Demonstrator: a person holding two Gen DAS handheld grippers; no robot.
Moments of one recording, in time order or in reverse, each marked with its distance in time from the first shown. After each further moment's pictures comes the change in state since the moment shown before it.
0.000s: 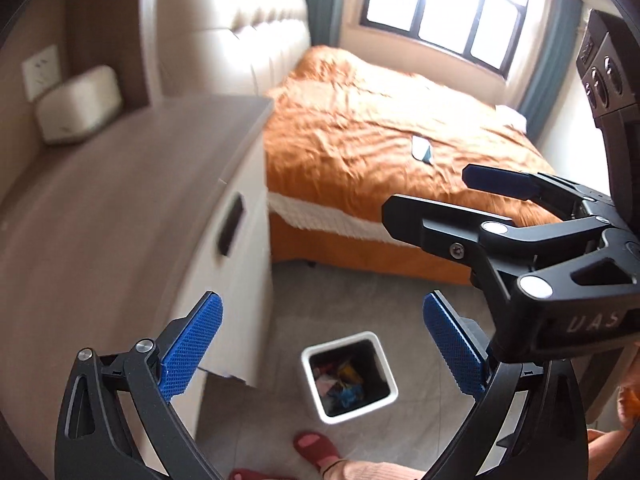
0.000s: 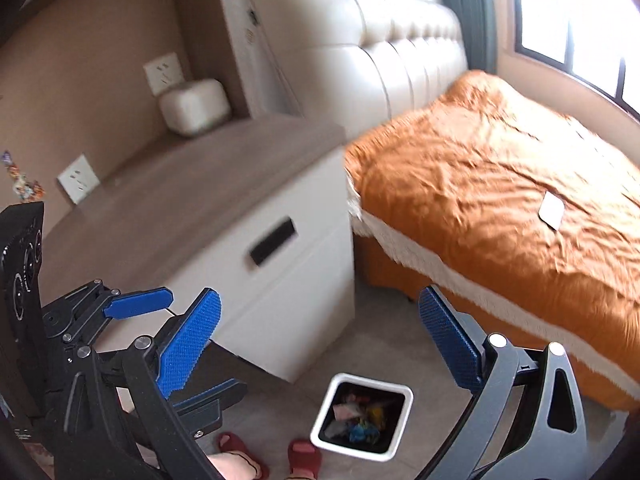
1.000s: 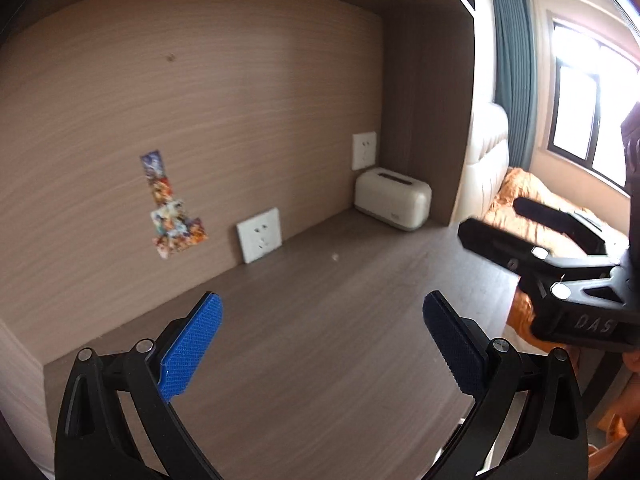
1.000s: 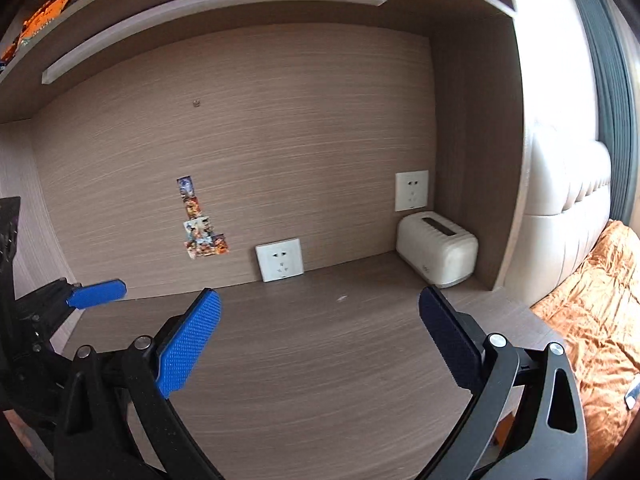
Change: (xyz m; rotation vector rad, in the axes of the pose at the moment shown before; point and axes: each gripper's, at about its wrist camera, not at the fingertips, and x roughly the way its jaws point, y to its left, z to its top) left arm -0.282 0.169 -0.032 -0.356 -0.312 0.619; right arm -0.068 0.261 0.098 -0.356 -0.286 0.437
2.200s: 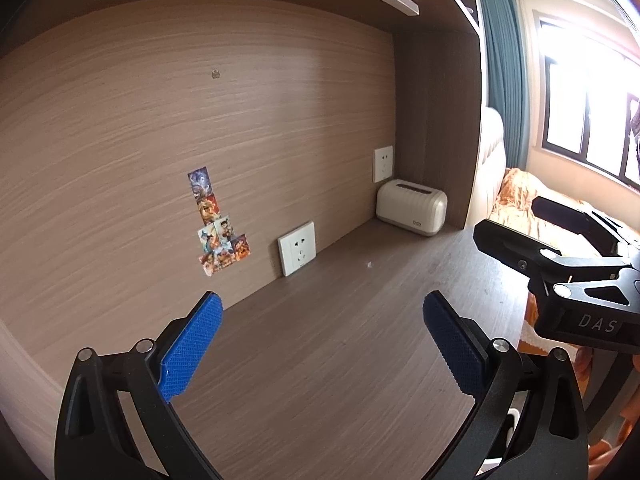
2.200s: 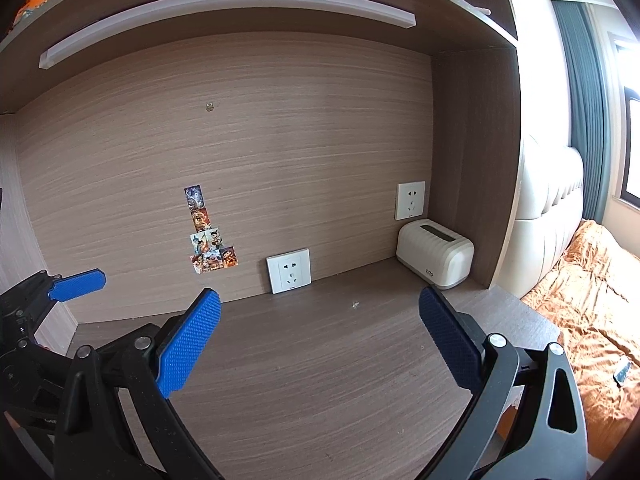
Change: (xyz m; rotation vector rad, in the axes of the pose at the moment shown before) left arm -0.024 0.060 -0.002 0.062 -0.042 -0.007; right arm -0.003 0.075 0.007 0.018 -0.038 -0.139
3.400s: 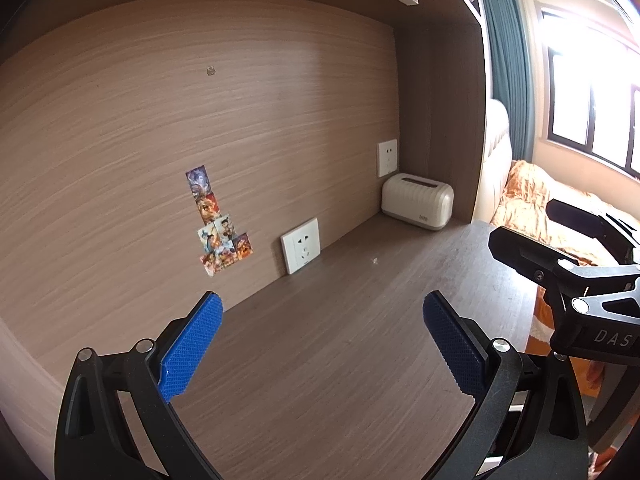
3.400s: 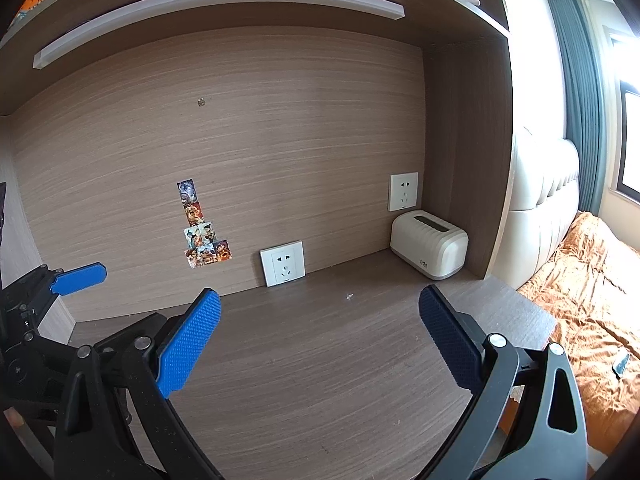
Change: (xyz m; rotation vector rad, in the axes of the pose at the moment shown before) left arm 0.011 -0.004 0.002 0.013 0.024 0.019; right arm -0.004 -0.007 -0.007 0.016 0.019 -0.012
